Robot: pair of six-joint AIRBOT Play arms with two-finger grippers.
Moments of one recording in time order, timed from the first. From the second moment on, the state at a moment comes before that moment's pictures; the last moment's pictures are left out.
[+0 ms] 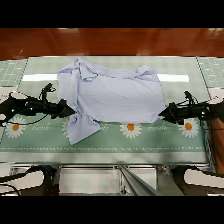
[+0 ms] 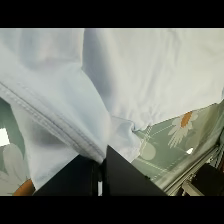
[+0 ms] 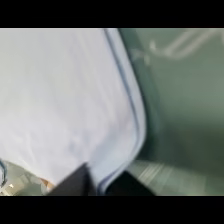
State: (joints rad) left arm 0.19 -1.40 0.75 0.65 -1.16 -1.09; right arm -0.35 -1.44 0.74 -0.75 1.15 1.23
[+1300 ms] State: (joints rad) left arm 0.44 -0.92 1.84 0.48 -1.07 -1.31; right arm -0.34 -1.11 2.13 -0.90 1.37 1.41
